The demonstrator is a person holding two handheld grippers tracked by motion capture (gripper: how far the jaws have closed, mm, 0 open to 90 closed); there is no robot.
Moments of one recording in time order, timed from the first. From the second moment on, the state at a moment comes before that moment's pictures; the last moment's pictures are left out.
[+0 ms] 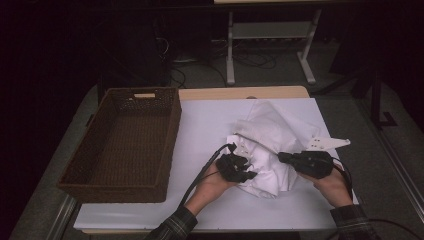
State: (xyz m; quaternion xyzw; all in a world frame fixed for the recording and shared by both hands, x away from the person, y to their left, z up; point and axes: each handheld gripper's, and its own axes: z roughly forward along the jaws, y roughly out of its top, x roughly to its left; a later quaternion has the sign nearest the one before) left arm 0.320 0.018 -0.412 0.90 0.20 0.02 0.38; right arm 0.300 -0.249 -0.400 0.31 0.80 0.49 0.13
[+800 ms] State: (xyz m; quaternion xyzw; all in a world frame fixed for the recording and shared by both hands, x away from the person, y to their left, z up) left arm 0.345 -0.019 -0.390 0.88 0.20 0.05 0.42; right arm 0.297 -0.254 -0.390 0.32 0.78 0.52 0.13
